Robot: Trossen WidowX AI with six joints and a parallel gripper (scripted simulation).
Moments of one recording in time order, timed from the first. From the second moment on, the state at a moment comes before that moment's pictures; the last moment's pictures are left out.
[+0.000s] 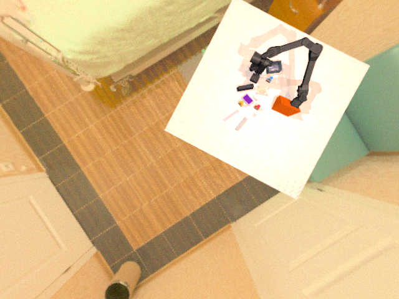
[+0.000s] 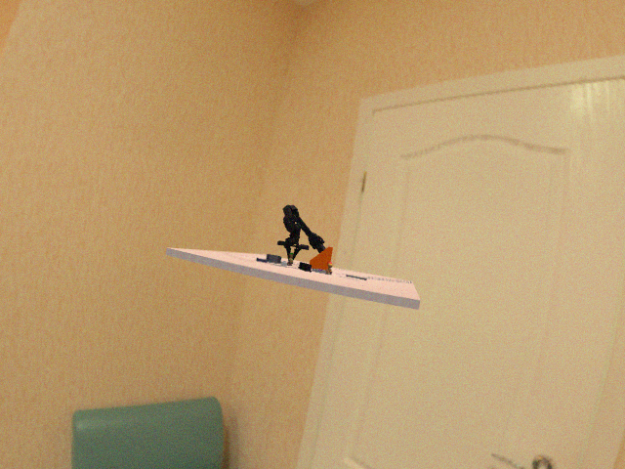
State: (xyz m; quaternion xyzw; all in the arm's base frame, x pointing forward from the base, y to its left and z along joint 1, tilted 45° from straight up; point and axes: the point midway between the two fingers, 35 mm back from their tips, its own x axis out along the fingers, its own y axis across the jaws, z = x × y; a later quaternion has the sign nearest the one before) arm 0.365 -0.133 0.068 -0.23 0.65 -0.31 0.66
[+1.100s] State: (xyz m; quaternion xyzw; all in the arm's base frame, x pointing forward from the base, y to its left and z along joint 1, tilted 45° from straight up) arm 0.366 -0.121 0.079 -0.23 0.65 -0.31 0.66
